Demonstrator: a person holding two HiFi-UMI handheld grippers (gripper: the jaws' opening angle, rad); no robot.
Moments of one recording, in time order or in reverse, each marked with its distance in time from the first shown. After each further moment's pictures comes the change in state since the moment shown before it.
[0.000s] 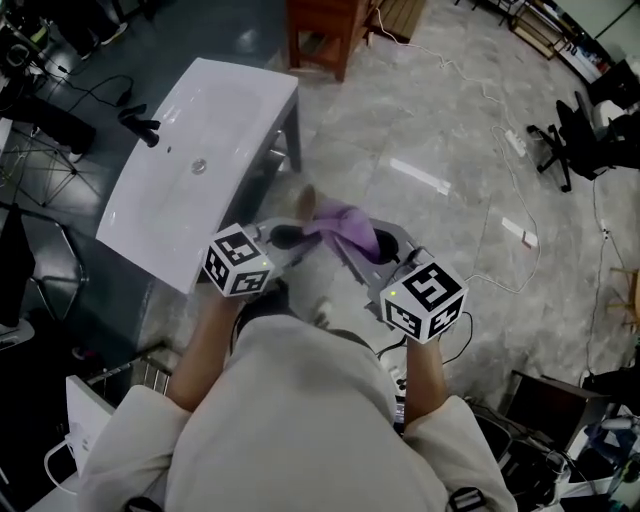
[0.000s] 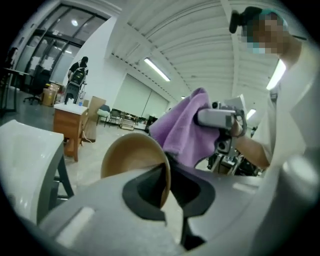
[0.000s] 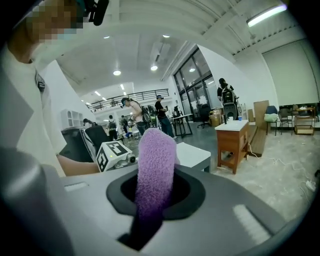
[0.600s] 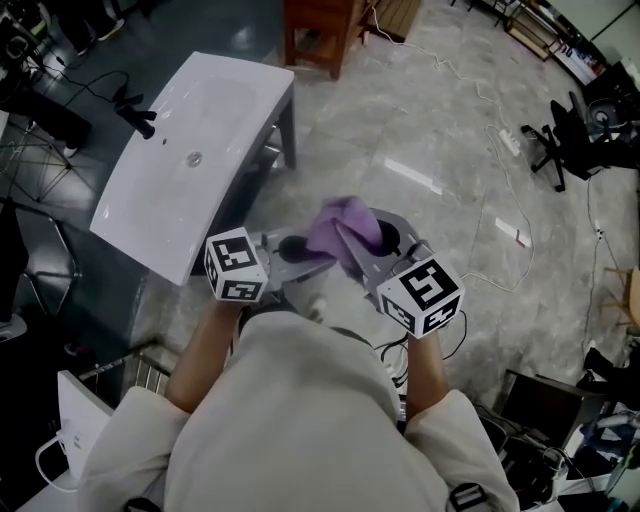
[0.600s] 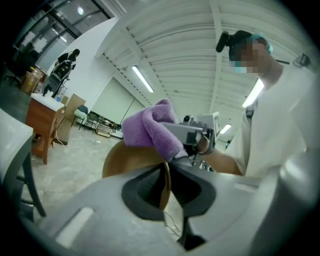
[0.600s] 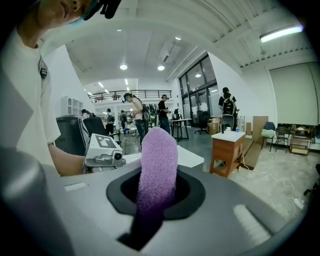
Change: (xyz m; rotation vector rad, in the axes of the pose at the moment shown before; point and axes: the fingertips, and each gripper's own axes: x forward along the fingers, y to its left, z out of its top) left arm 0.005 -0.081 0.017 -0.006 -0.147 -0.278; right arm -0.016 0.001 -0.006 -0.126 -0.008 -0.065
